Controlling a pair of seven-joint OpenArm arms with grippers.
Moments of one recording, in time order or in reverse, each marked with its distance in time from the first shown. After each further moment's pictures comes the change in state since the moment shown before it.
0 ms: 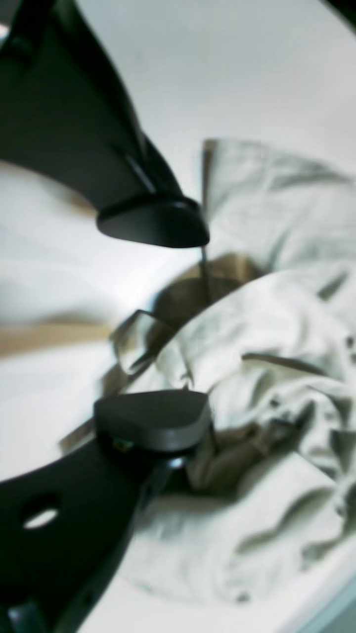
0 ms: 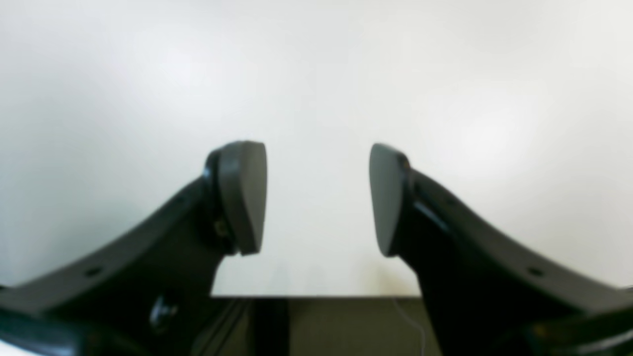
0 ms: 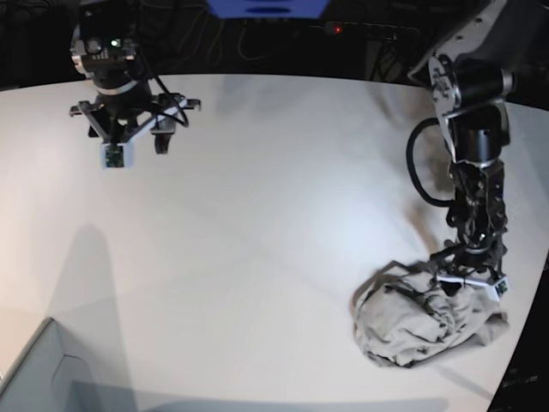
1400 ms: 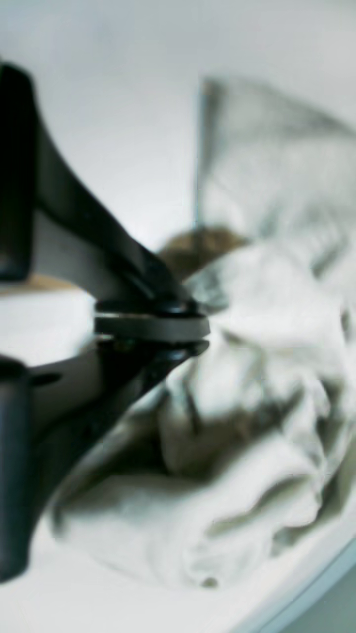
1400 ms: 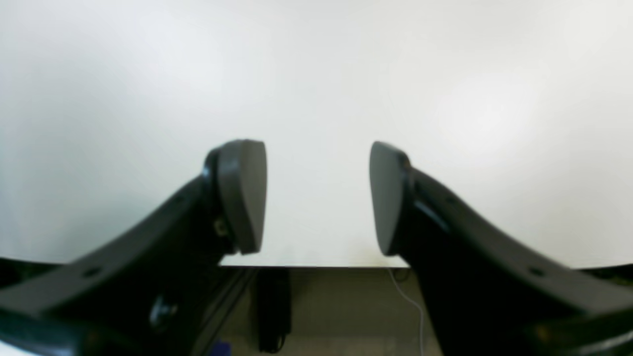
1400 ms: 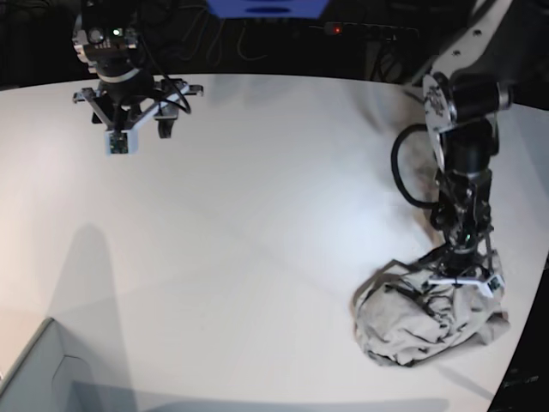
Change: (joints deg) left arm -0.2 2.5 -0.1 -3.9 -4.6 1.1 -8.1; right arm -2.6 -0.2 -0.2 0.0 0.1 0.0 -0.4
